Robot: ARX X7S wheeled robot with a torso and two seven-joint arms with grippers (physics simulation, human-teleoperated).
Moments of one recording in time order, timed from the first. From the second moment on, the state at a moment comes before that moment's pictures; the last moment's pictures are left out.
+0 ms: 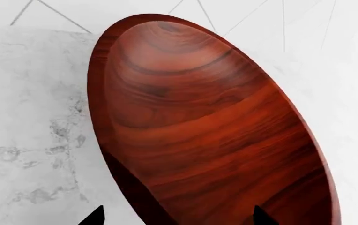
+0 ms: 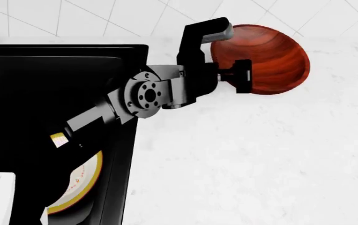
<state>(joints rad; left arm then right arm) -1.63 0.00 1.60 -0.81 -2.03 -0.28 -0.16 0.94 0.77 0.09 -0.10 0.39 1.01 0.08</state>
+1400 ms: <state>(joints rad) -1.72 0.00 1.62 -0.87 -2.07 -0.25 -0.10 0.95 0.76 0.09 -0.11 0.41 1.02 0.09</state>
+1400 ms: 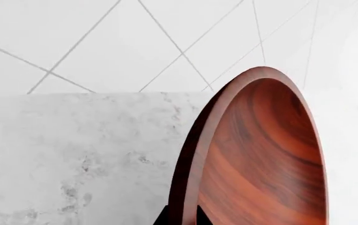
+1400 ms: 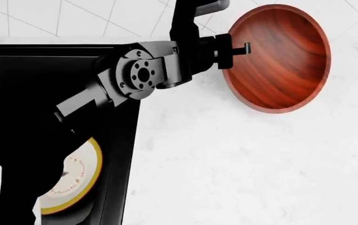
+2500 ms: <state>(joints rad) -1.82 0.00 1.63 -0.97 -2.09 -0.33 -0.06 1.00 0.73 0.08 -0.15 0.43 1.06 0.10</state>
